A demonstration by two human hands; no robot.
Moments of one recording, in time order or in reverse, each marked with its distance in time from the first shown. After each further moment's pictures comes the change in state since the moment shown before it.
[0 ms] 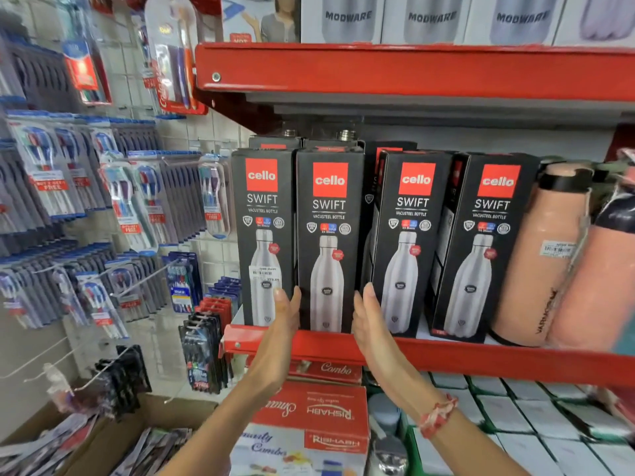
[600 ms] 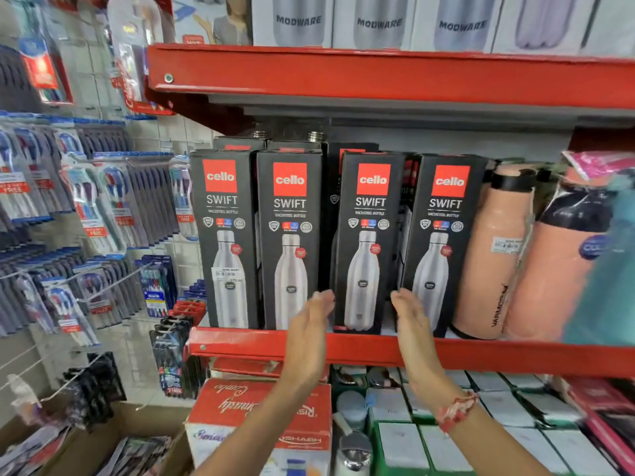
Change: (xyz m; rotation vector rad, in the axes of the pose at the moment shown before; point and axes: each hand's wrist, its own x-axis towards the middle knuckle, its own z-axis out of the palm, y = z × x) left_hand -0.014 0.019 0.122 0.106 0.187 0.124; right_hand -0.030 0.001 -0.081 -0.032 0.462 -0.196
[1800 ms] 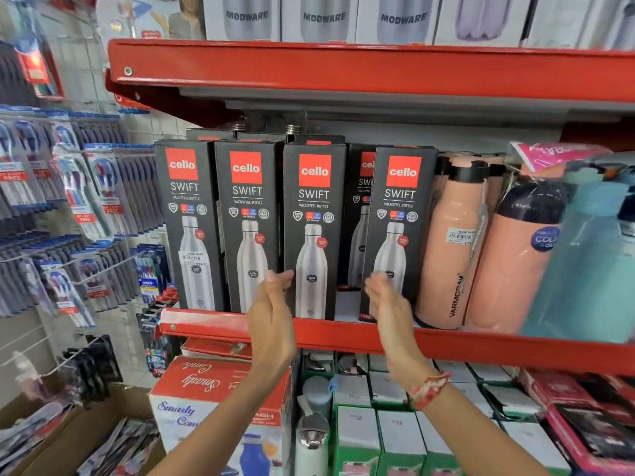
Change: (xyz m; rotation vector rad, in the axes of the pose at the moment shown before) left_hand -0.023 0.010 0.043 0.103 0.374 0.207; right_hand 0.021 0.002 -0.046 0.014 -0.035 0.024
